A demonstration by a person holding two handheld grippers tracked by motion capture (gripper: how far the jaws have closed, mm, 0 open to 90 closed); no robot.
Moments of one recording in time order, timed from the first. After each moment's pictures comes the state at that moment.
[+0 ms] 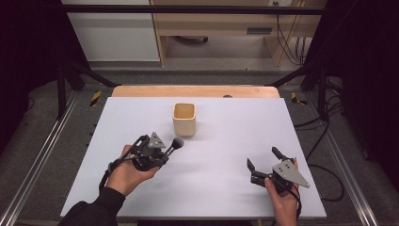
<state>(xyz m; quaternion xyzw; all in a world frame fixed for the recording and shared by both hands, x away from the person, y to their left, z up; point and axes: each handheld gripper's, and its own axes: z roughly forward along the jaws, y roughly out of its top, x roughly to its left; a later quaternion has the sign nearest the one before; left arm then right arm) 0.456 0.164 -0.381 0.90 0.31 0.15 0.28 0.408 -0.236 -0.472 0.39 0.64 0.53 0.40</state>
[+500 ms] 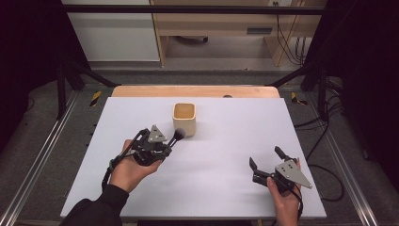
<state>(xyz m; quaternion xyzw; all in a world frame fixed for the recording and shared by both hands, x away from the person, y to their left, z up) 0.457 0.157 -0.362 0.88 0.32 0.18 0.31 0.407 -0.240 -0.470 0.40 0.63 0.53 0.41</state>
